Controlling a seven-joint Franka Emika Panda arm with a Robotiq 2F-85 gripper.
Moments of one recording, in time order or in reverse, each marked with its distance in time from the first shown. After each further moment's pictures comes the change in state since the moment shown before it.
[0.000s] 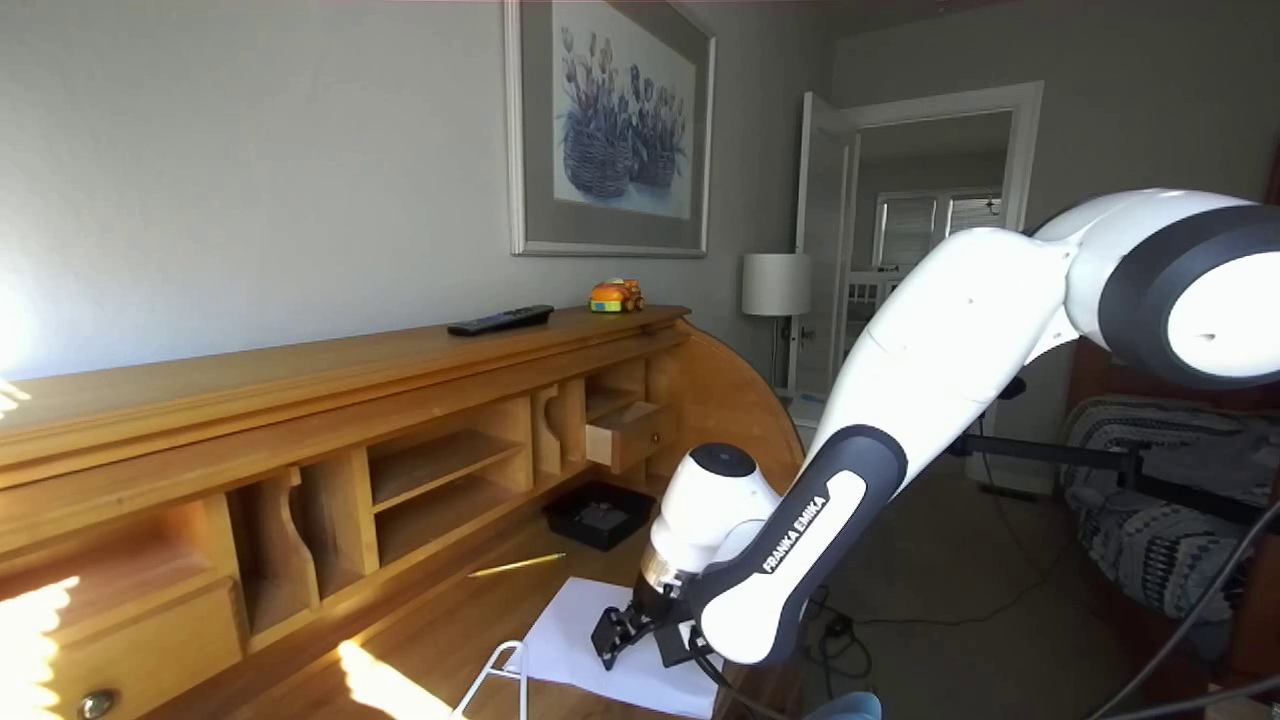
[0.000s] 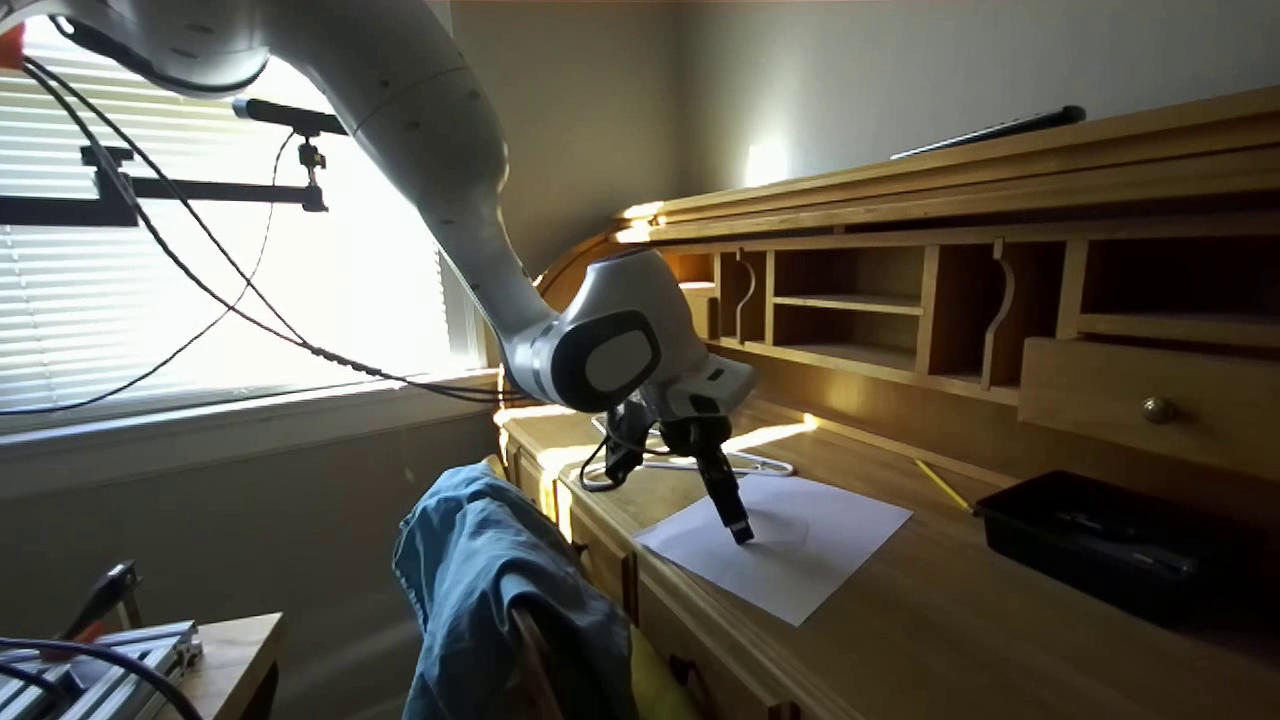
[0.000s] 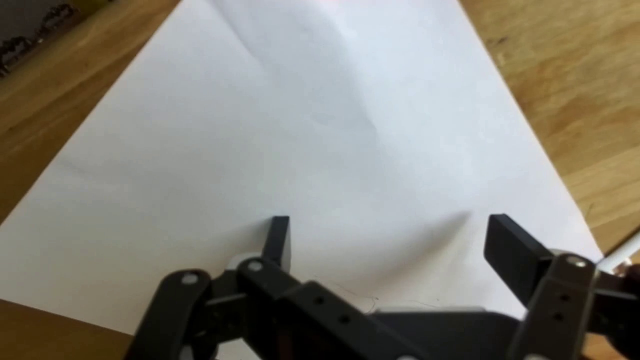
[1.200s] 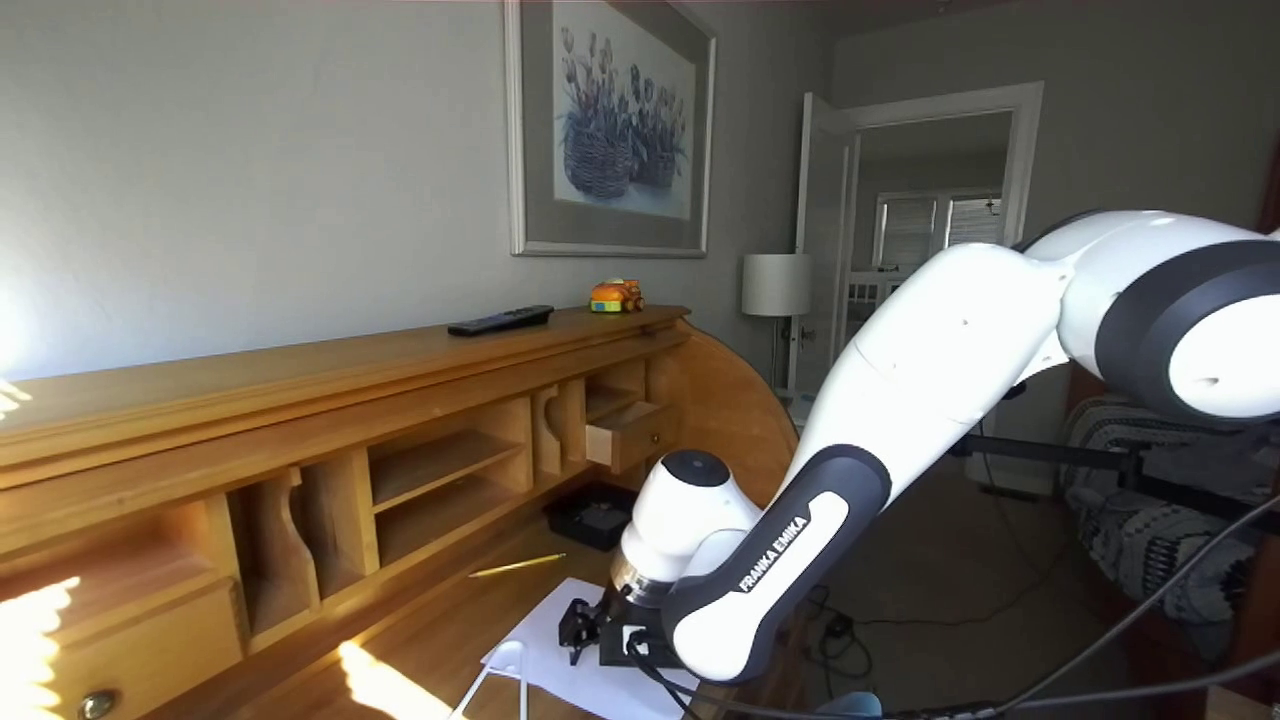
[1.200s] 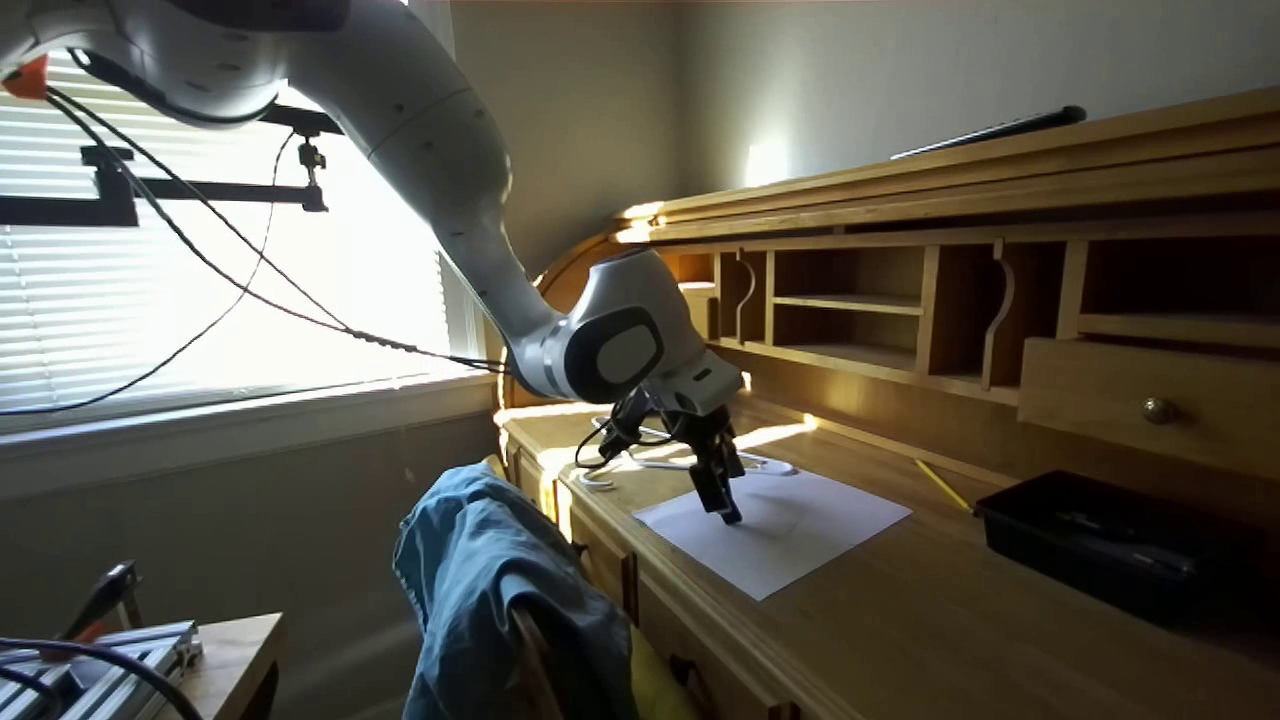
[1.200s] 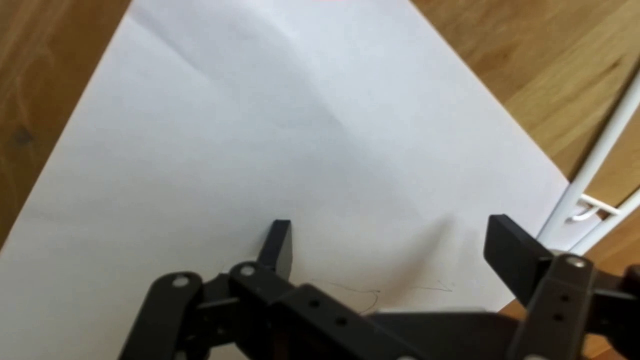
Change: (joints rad) arm 0.053 0.062 -0.026 0.107 0.000 -0.026 0.356
